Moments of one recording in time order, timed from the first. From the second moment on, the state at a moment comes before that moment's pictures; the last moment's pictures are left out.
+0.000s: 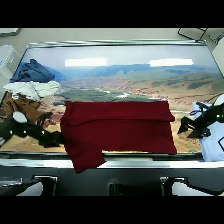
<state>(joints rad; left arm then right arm) 0.18 -1.23 0.69 1.05 -1.41 -1.27 -0.42 -1.41 1.10 -1.41 1.57 1.53</state>
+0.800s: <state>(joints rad) 0.00 -1.14 0.46 0.93 -1.24 -1.24 -0.42 -1.36 0.91 -1.37 1.51 1.52</state>
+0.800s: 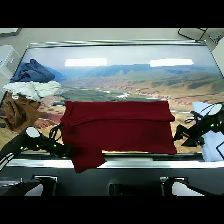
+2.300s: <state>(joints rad) 0.03 -1.46 1.22 1.07 -1.27 -1.36 -0.26 -1.58 1.33 -1.26 1.29 1.58</state>
